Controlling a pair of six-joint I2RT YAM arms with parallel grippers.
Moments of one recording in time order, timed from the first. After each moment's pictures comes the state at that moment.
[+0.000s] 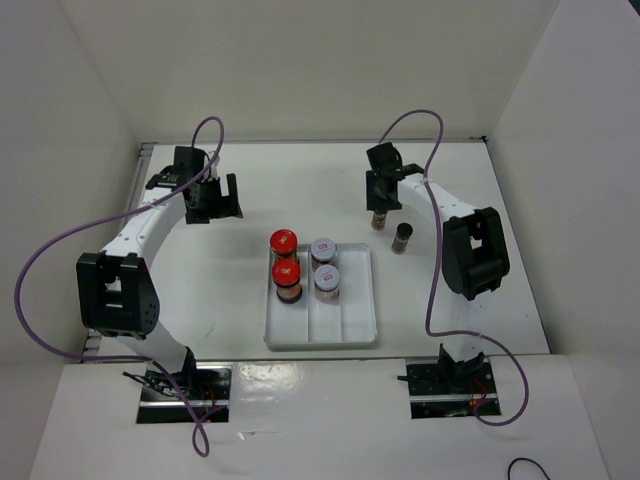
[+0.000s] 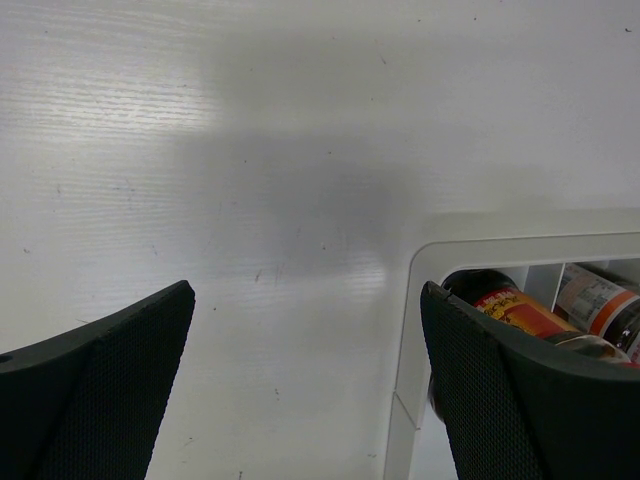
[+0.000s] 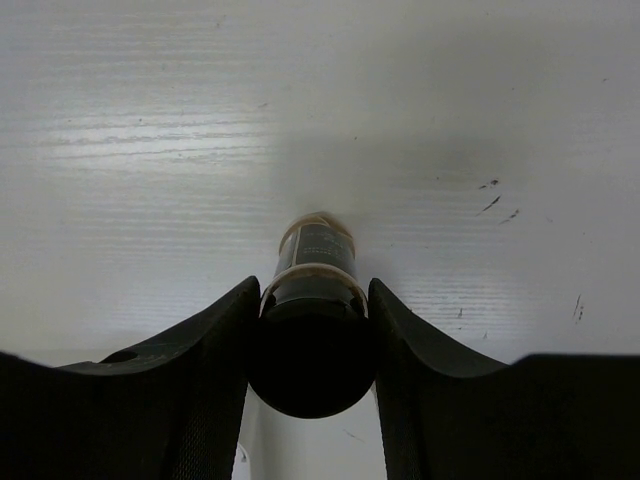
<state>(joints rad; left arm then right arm) -0.05 1.62 1.33 -0.69 0.12 -0.24 0.34 1.94 1.51 -0.56 0.24 0.28</state>
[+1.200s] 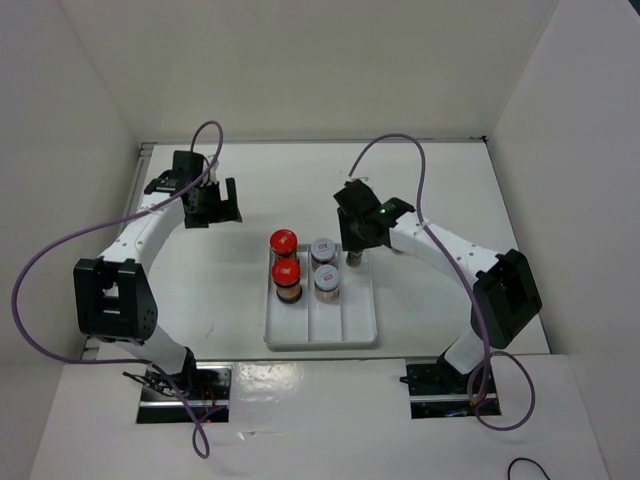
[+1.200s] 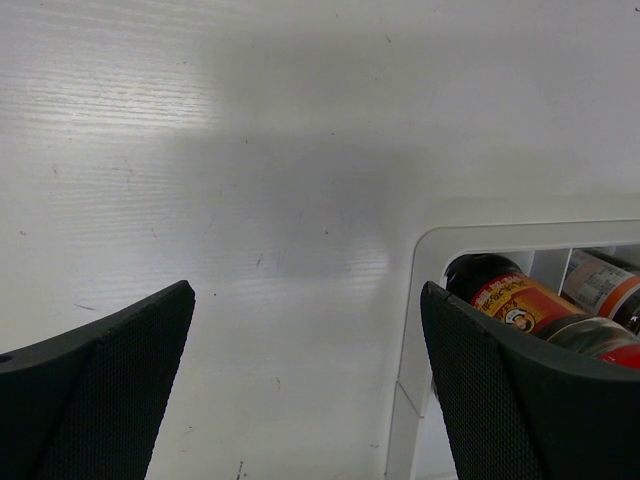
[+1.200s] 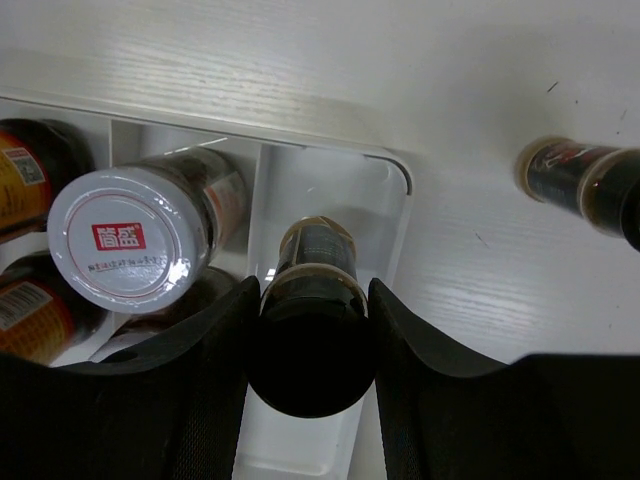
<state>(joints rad) -0.05 1.58 1.29 -0.69 0.12 -0.24 0.67 1.59 1.27 -0.70 0.28 0.46</state>
